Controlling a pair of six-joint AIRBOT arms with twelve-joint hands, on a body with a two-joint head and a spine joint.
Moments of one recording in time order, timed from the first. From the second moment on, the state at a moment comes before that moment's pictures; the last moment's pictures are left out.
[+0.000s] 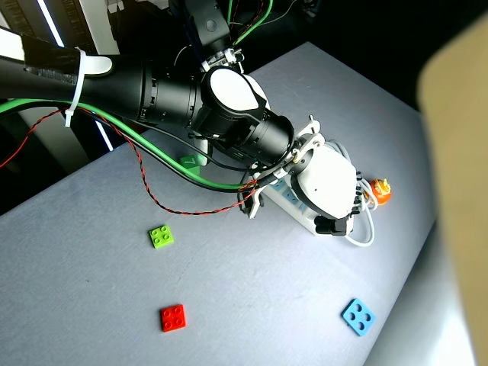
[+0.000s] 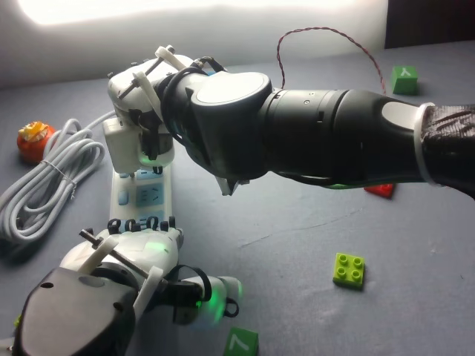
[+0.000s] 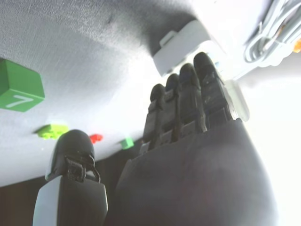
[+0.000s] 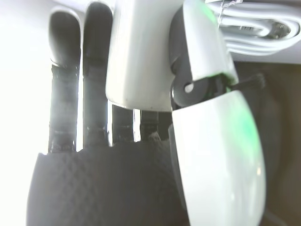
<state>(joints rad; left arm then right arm) 0.45 -1.11 0.55 -1.77 -1.21 2.21 -0.15 -1.91 1.64 -1.40 -0.46 0.50</state>
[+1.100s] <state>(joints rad) 0.45 -1.11 0.58 -1.77 -1.21 2.24 -0.15 -1.86 1.58 -1.47 -0.54 0.60</state>
